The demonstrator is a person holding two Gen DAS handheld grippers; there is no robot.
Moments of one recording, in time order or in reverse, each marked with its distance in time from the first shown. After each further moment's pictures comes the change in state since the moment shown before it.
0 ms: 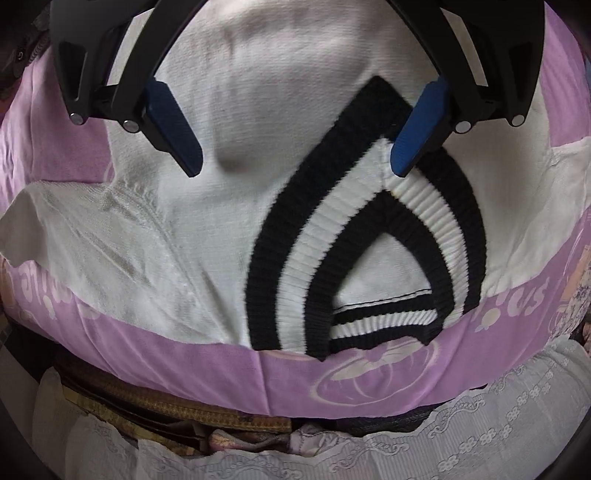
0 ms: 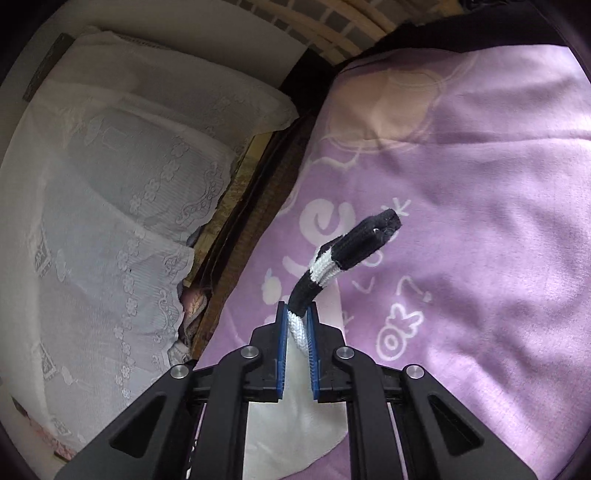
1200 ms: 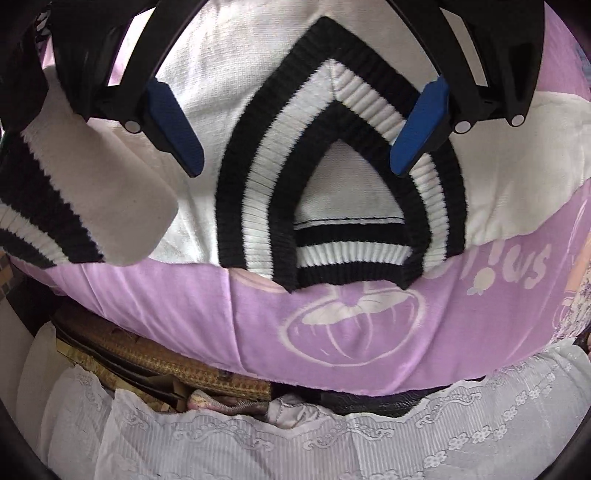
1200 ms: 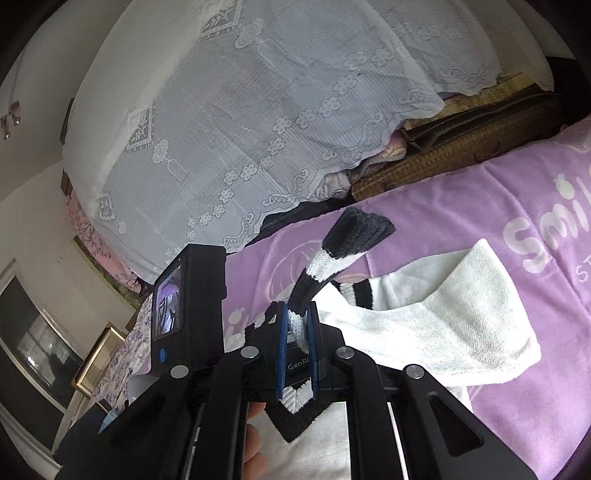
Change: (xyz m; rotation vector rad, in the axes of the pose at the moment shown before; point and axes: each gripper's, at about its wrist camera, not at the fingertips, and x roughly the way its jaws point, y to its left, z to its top) left arm -0.005 0.036 0.061 -0.052 -0.051 -0.046; right arm -0.016 0.227 -0.212 -0.615 0.424 0.338
